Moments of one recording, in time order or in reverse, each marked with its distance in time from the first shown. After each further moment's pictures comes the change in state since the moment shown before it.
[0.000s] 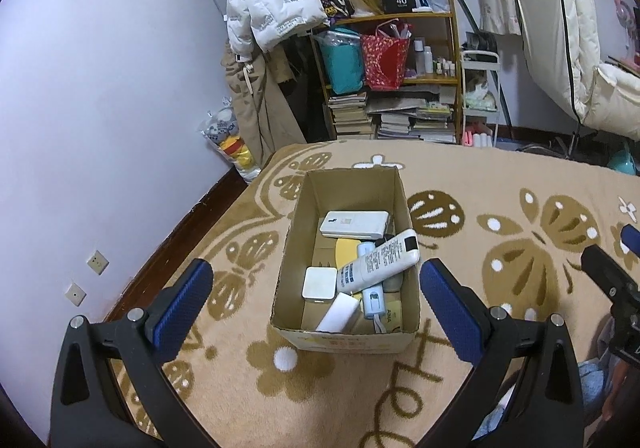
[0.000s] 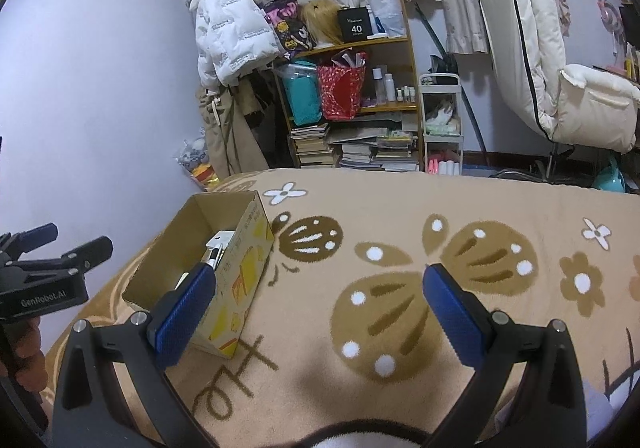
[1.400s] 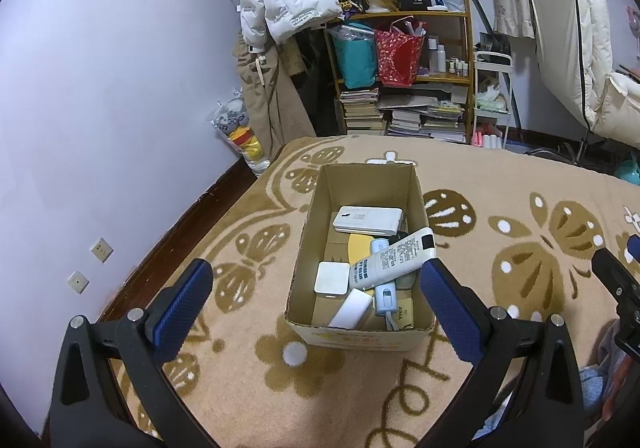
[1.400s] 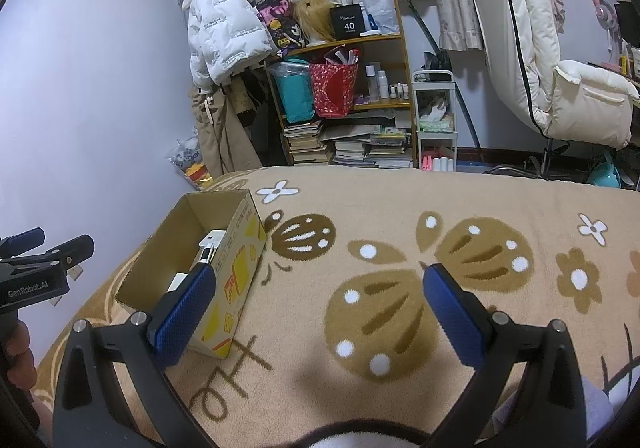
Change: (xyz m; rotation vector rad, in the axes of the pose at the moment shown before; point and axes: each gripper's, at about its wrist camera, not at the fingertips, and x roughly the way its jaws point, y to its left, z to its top) left arm 0.001 0.013 0.002 -0.040 0.021 0.021; right arm 0.005 -0.003 -0.001 0.005 0.004 -0.011
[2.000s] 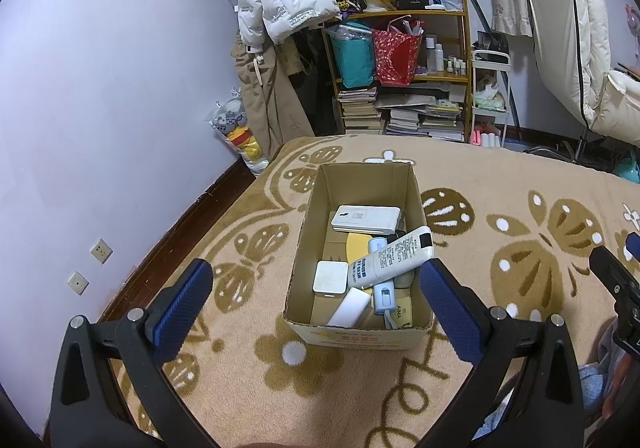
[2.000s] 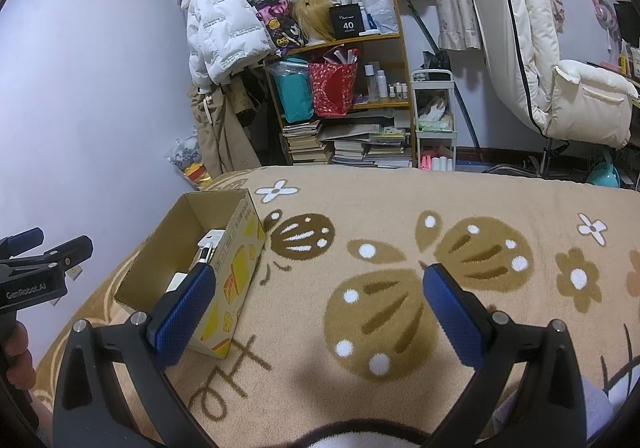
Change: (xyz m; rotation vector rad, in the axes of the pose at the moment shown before) left arm 0.000 0.001 -0.001 0.000 0.001 -0.003; right arm 0.000 -0.001 0.001 -0.001 0.002 0.000
